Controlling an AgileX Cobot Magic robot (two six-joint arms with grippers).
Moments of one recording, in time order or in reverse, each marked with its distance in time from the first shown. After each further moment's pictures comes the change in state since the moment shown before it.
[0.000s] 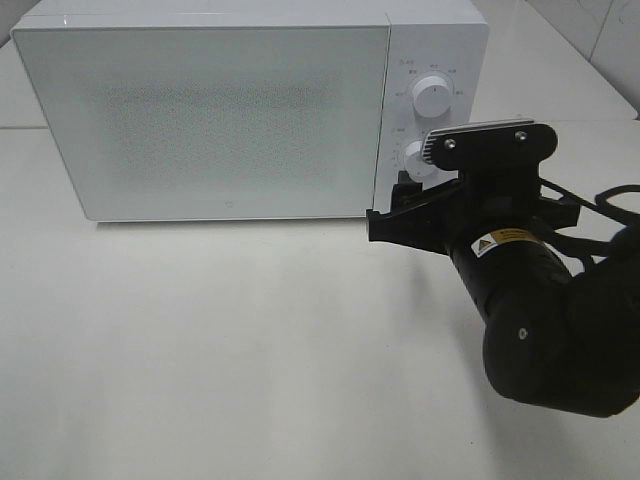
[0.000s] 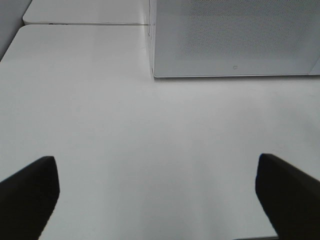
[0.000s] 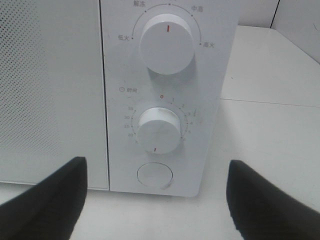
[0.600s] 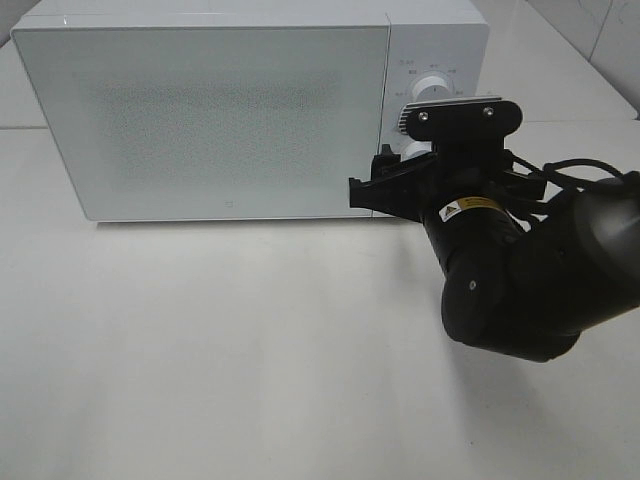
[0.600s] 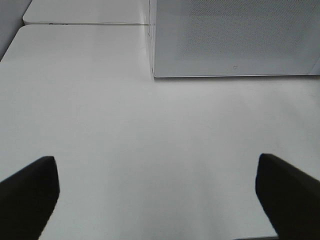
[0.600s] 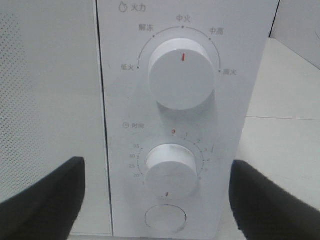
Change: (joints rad) left arm 0.000 0.000 0.000 0.000 0.000 0.000; right arm -0.071 0.097 -0.143 -0.054 0.007 0.013
